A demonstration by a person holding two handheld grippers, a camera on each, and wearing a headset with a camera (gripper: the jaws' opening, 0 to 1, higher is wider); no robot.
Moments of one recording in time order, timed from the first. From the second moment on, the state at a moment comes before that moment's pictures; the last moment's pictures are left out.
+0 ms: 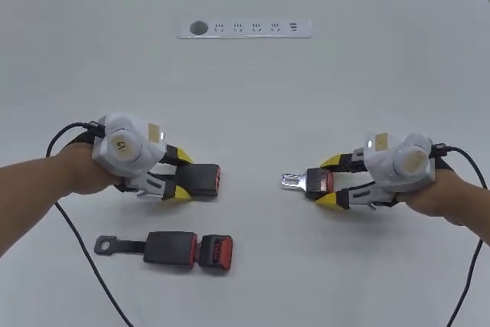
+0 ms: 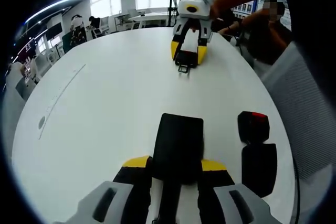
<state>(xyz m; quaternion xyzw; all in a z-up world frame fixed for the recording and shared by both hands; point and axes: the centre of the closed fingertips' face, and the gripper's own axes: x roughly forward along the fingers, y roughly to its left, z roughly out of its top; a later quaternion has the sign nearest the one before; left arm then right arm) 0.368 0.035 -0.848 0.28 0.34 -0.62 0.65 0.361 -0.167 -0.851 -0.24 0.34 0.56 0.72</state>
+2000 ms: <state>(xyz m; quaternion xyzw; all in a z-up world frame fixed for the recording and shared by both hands) 0.285 0.114 -0.736 0.09 0.26 -0.41 0.87 0.298 -0.152 -0.765 -0.15 0.23 0.37 0.89</state>
